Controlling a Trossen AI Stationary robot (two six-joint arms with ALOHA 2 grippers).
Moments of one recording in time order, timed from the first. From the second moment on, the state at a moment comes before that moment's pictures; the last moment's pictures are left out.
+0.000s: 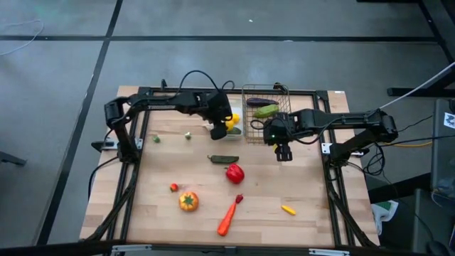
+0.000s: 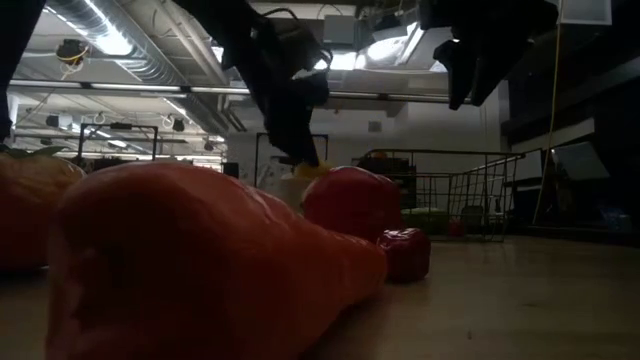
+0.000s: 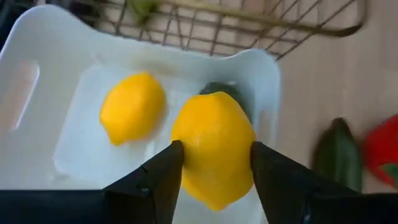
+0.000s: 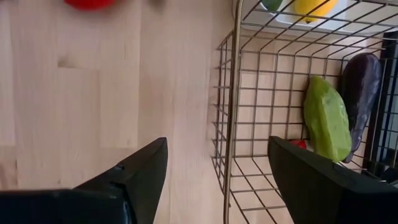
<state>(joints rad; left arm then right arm) 0.37 1.79 1.32 -0.53 0.10 0.11 0.01 1.44 1.35 -1.20 0.16 -0.11</state>
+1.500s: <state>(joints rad) 0.37 1.82 1.32 -0.54 0.02 0.17 0.79 1.64 1.35 -1.17 0.07 1.06</state>
